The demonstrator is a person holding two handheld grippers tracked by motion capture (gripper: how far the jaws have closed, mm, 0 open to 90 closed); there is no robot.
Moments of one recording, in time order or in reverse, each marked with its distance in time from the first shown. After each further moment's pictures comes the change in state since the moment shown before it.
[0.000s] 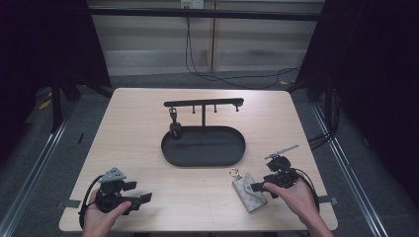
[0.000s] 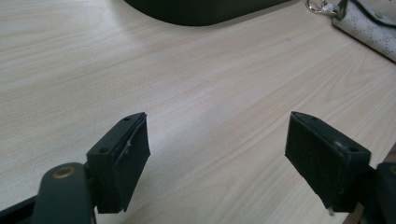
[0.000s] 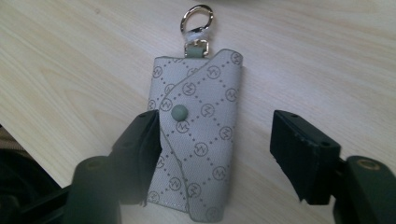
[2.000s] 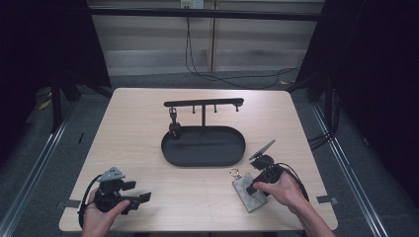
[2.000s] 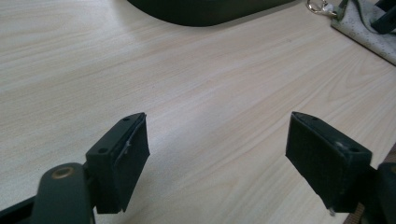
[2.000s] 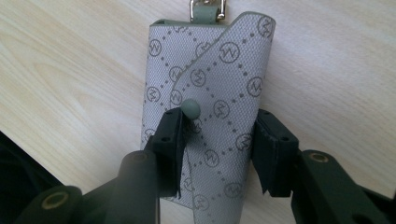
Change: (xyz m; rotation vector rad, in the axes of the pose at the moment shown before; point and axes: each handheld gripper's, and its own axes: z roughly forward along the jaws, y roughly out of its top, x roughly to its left) left arm 0.004 0.000 -0.003 0.001 -0.013 -0.007; right arm 0.005 0.026 0.032 0.284 -0.014 0.003
